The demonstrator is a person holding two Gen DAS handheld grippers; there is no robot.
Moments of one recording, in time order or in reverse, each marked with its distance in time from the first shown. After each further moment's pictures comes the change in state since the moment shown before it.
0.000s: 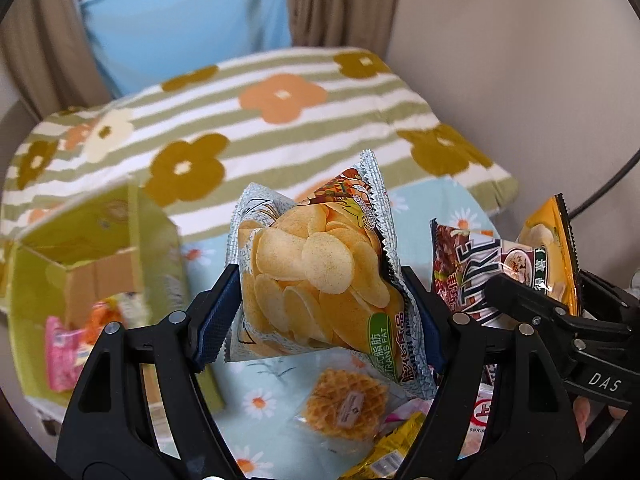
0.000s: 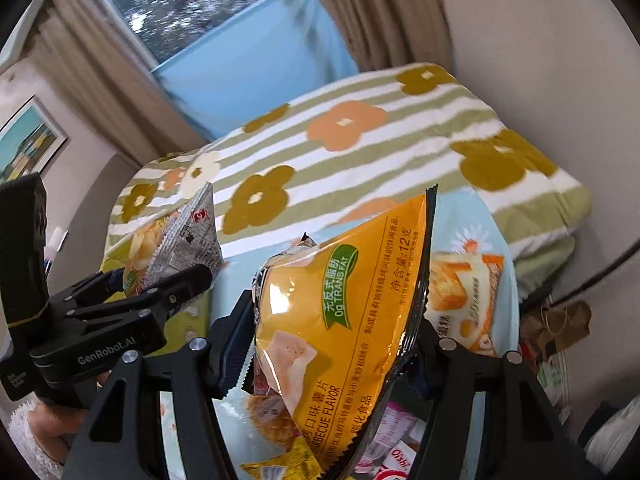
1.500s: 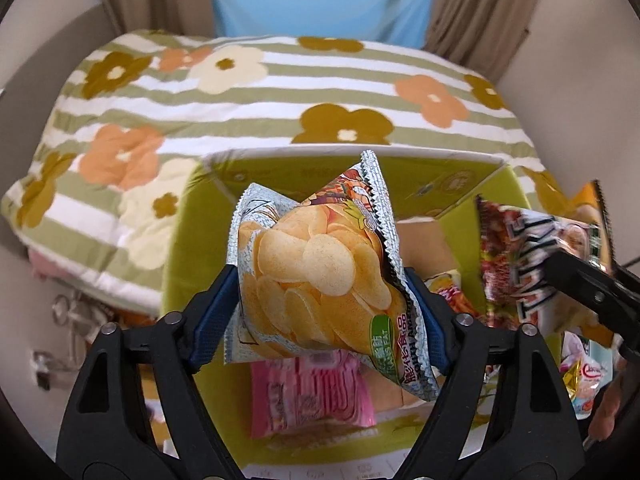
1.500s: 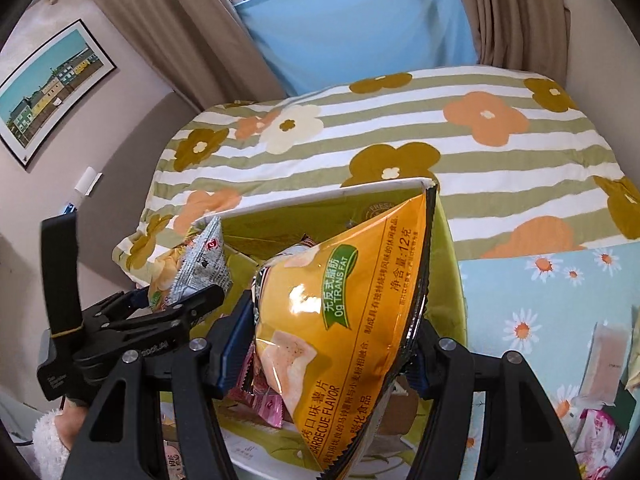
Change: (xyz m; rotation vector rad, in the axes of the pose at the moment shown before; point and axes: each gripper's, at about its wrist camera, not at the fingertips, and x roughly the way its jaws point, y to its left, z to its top) left arm -0.005 0.372 -0.054 -0.246 0.056 0.079; right arm 0.146 0.295 0.005 -0.154 0.113 0.093
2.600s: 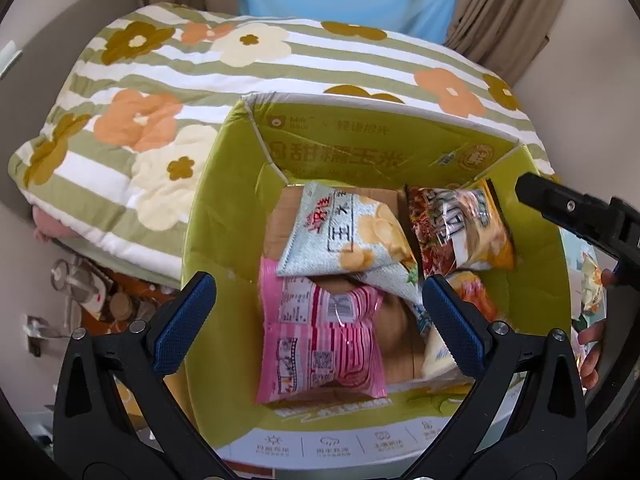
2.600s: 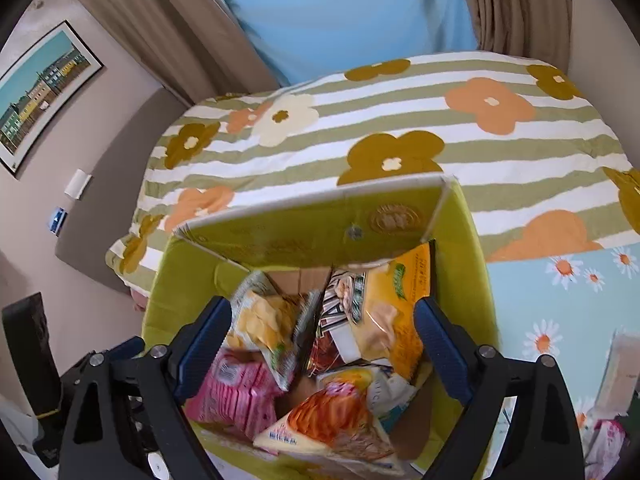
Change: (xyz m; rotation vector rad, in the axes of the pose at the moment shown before) left arm -0.008 0.020 -0.037 -0.100 0.052 0.013; right arm 0.034 0.000 0.009 0.027 0.047 -0.007
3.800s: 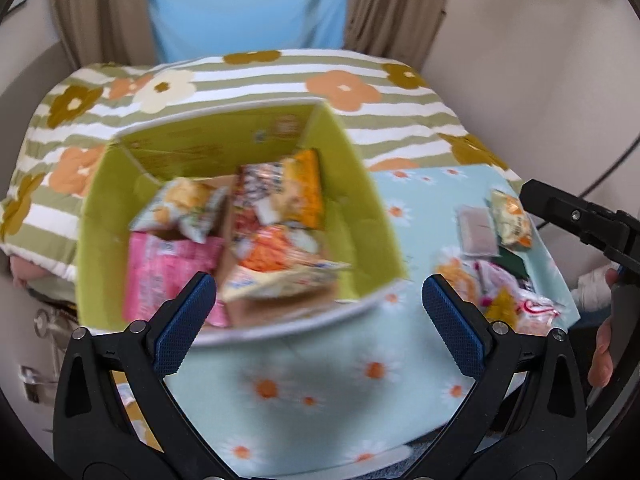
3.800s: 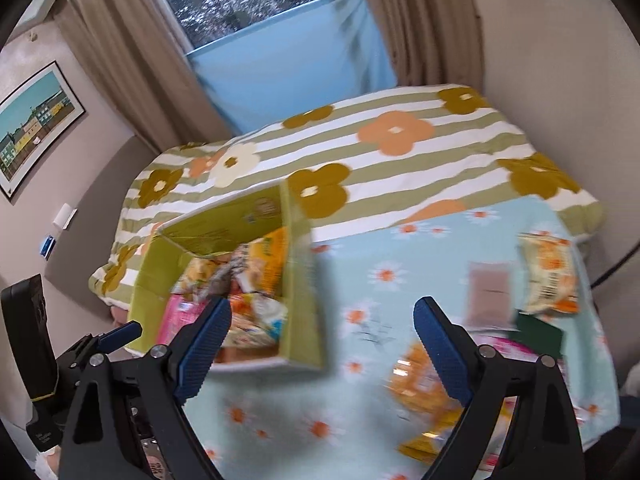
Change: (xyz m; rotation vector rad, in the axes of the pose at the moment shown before) left arm -0.088 -0.168 -0.098 0.231 -0.095 -0.144; right arm -0.191 -0.095 -0.105 0.089 -0.194 -0.150
